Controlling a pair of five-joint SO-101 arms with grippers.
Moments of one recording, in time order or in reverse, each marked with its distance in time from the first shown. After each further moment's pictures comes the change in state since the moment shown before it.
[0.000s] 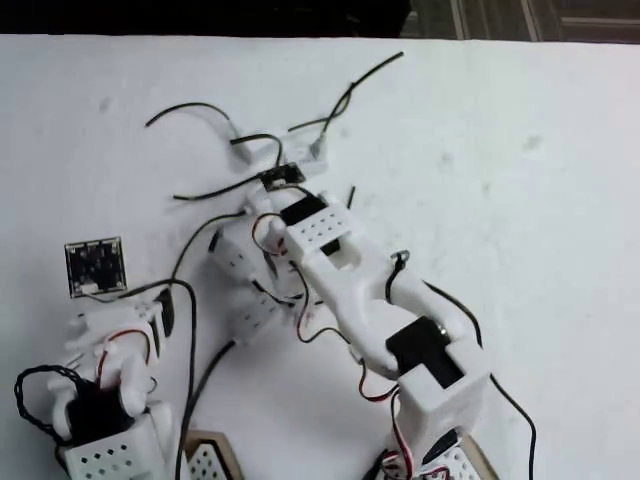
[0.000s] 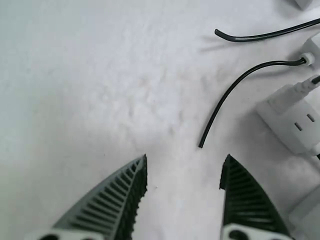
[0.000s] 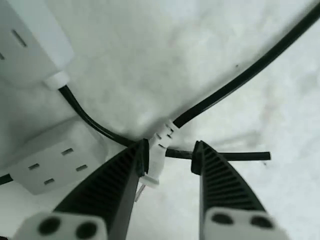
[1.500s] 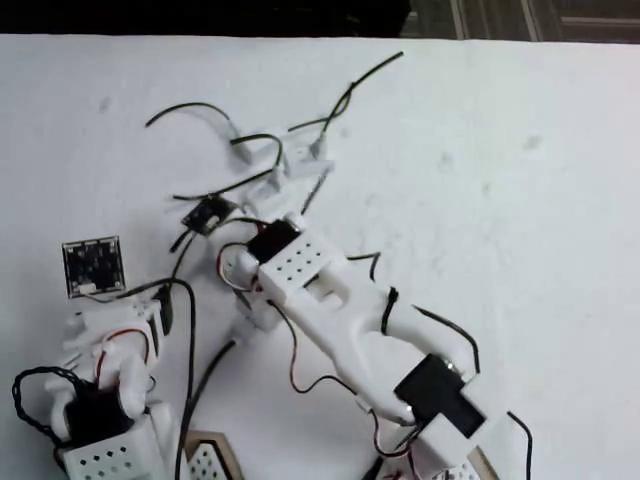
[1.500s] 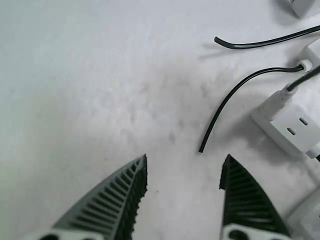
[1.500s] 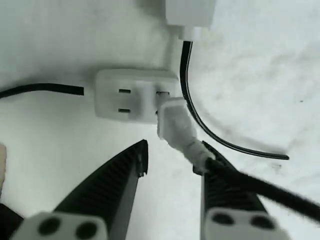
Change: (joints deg) left arm 0.0 0.1 -1.2 0.0 0.0; right arm -10.8 -11.3 1.8 4.6 20.4
